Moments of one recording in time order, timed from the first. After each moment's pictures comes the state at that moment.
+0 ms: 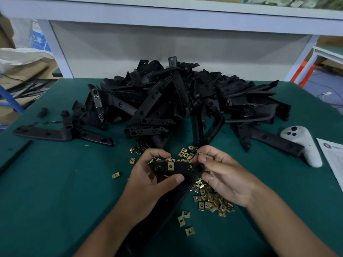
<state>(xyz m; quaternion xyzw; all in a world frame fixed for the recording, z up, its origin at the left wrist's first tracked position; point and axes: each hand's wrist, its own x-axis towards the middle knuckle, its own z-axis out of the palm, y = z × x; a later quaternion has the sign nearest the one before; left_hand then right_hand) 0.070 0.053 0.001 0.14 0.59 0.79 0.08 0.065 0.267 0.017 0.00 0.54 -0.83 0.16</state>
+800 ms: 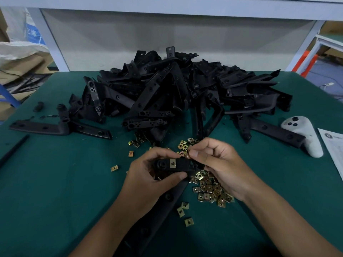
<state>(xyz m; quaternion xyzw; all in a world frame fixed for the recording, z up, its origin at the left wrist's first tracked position) 0.075 0.054 0.003 0.19 0.67 0.72 0.02 0.076 0.256 0.025 -0.03 0.68 -0.73 0.08</state>
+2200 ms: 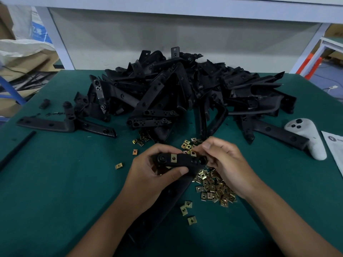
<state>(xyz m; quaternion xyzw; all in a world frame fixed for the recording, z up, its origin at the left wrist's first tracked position) 0.072 0.051 0.003 0.18 0.65 0.74 0.03 0.070 0.260 0.014 -0.07 0.73 -0.68 0.02</state>
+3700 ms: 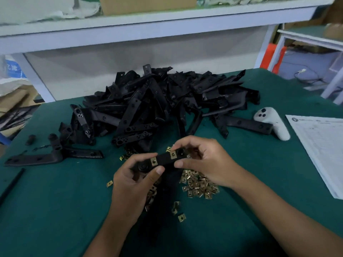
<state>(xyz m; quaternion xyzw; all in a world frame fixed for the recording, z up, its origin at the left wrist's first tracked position) 0.087 0.052 0.019 0.13 0.67 0.73 -0.05 0.092 0.262 0.054 -0.14 0.78 -0.61 -0.01</state>
